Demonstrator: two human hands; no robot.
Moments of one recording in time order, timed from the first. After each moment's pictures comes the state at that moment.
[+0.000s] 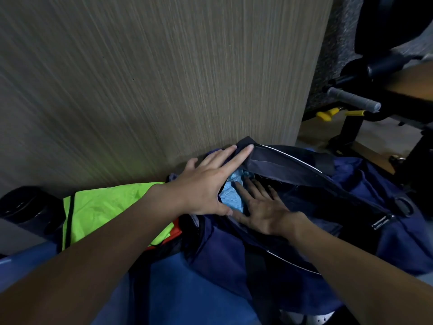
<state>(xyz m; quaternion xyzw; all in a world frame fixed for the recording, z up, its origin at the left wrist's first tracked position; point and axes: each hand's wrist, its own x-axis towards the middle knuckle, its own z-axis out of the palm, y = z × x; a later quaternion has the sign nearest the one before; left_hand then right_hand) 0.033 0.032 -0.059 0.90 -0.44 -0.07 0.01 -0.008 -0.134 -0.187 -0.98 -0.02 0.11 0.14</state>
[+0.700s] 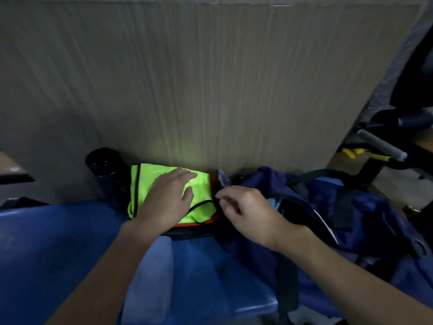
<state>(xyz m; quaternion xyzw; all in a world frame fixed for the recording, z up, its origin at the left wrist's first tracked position) -0.004 0.193 -0.094 0.93 -0.21 0.16 0.24 -0.069 -0.013 -0.075 -0.91 -0.18 -0.10 0.35</state>
